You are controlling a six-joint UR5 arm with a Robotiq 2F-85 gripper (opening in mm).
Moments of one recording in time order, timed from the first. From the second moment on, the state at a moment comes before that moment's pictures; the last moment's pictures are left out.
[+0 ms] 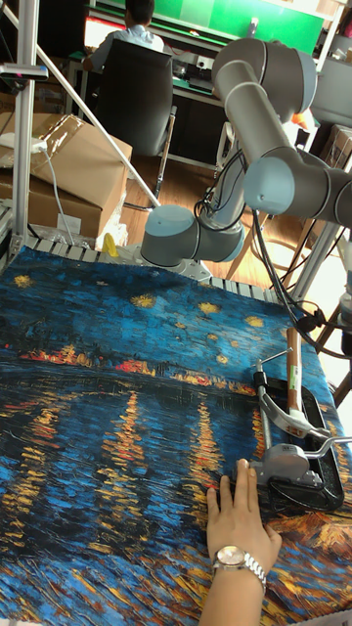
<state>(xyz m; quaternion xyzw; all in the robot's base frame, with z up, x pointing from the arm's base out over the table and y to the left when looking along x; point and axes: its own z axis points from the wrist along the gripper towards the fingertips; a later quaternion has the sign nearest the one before) 0.552 0.355 0.123 -0.61 0.77 0.09 0.17</state>
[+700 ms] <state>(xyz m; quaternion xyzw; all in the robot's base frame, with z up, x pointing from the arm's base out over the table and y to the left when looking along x) 0.581 0.376 0.108 -0.59 0.78 0.09 0.18</state>
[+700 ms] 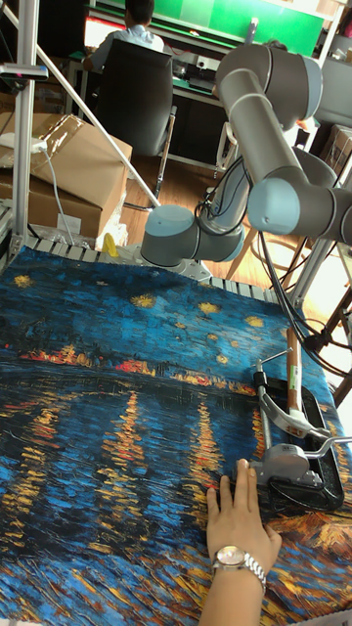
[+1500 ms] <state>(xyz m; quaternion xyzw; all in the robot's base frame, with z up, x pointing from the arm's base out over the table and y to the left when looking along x) 0.572 0.381 0.094 -0.61 0.77 0.09 0.15</state>
